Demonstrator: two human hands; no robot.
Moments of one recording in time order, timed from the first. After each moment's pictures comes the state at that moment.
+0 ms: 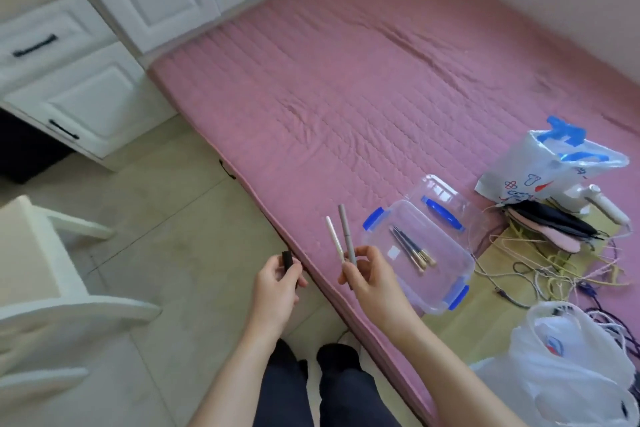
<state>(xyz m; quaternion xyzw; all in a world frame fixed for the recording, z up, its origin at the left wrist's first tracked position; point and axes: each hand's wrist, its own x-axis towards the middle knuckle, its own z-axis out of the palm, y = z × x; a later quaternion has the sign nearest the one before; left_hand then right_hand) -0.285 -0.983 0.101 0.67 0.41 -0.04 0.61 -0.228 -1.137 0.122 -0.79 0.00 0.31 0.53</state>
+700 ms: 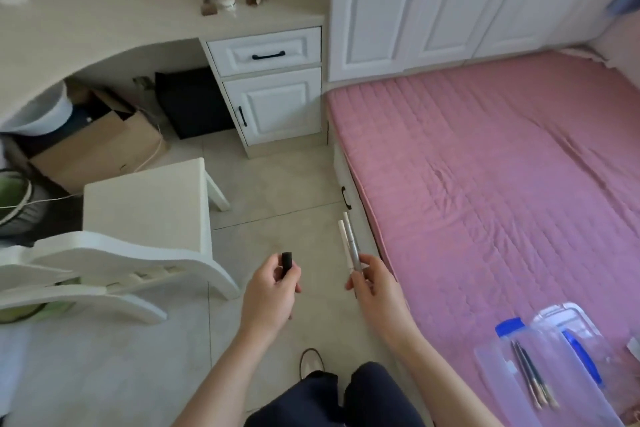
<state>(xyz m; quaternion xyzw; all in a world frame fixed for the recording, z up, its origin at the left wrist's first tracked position) -0.411 -0.711 0.159 0.65 0.49 0.11 0.57 -0.289 -0.840 0.154 -0.80 -0.21 0.34 0.45</state>
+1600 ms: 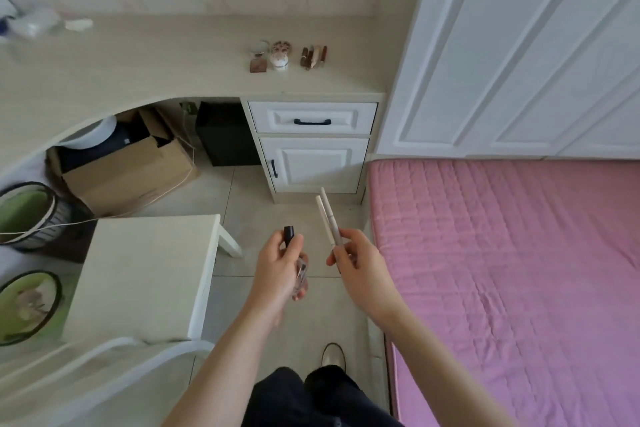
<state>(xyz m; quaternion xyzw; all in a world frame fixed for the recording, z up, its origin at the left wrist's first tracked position) -0.171 -0.464 0.191 0.48 0.53 0.23 0.66 -0.048 -0.540 0.191 -0.74 -0.35 0.38 0.43</state>
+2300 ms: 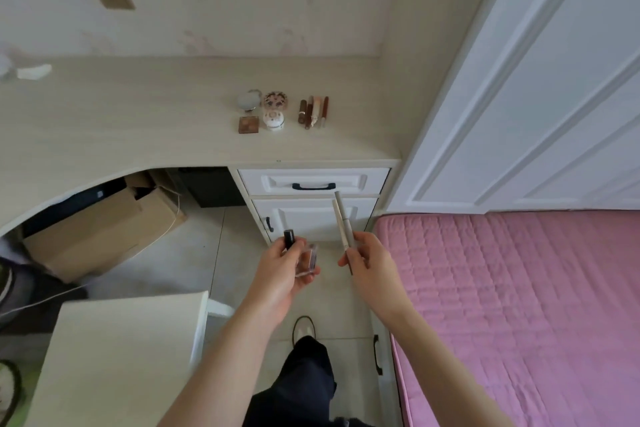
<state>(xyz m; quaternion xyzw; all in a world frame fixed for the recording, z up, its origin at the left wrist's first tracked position) -0.049 -0.216 0.185 0.34 0.54 0.23 0.74 0.074 -0.306 0.183 -0.78 -0.30 0.35 0.43</state>
